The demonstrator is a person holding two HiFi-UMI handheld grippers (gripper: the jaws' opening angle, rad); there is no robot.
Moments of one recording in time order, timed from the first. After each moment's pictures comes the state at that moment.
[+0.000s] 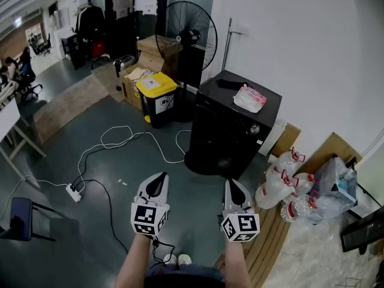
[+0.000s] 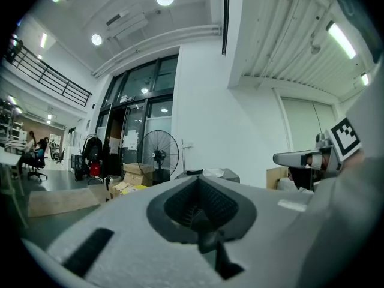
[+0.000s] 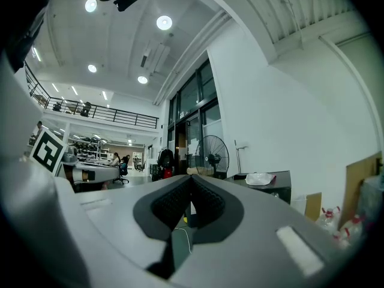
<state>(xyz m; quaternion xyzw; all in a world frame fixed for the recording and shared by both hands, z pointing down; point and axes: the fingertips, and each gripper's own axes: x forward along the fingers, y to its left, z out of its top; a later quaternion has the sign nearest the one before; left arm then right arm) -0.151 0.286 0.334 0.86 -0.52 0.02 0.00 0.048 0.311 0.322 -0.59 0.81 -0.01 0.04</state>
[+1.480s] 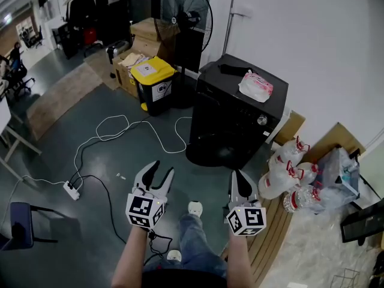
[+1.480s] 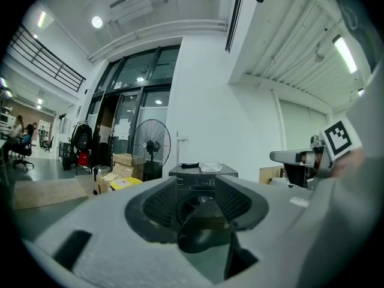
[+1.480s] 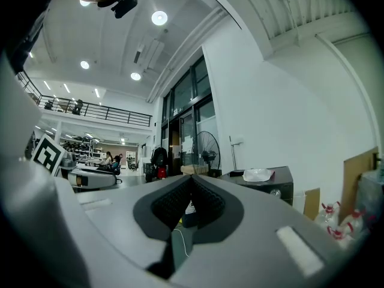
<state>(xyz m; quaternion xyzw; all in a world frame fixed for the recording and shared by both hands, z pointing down) -0.162 0.200 0.373 0.88 -0.47 0.02 0.04 0.049 0.233 0.347 -0.61 0.79 -0.02 0.04</state>
